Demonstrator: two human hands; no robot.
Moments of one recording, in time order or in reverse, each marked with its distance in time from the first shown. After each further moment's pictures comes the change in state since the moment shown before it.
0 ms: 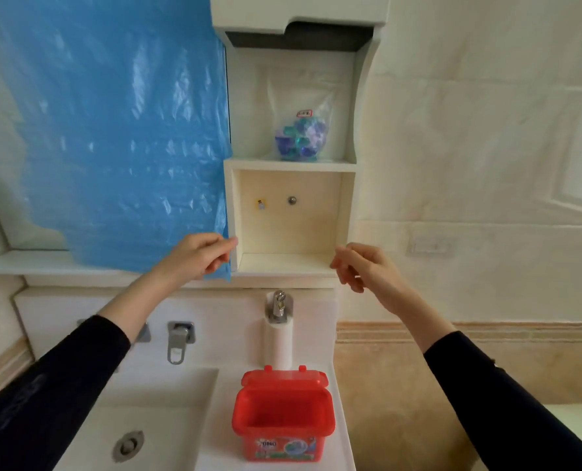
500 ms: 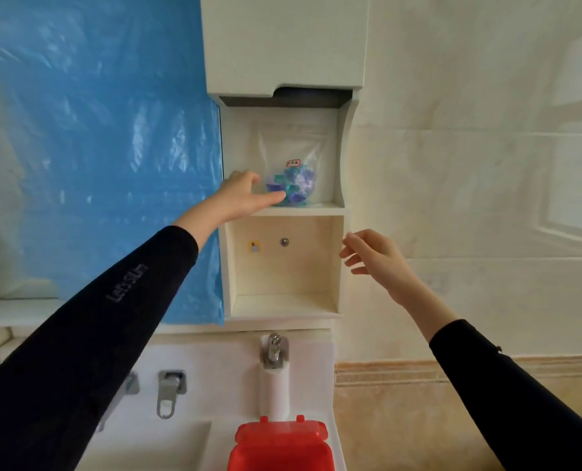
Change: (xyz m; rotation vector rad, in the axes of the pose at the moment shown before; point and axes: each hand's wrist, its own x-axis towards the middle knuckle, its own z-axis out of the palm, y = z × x) left_hand 0.122 0.135 -0.002 0.525 0.174 0.161; right_hand 0.050 -0.043 -0.036 -0.077 0.242 -0.055
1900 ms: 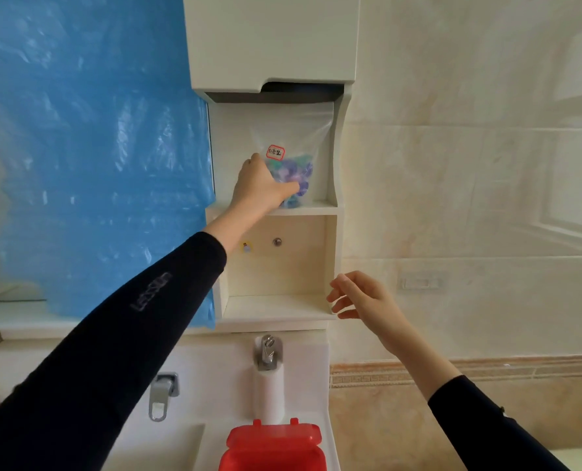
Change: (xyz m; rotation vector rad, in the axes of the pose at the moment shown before) left_hand 0.010 0.045 0.037 -0.174 0.312 -0.030; right_hand -0.045 0.045 0.009 0.094 -0.092 0.105
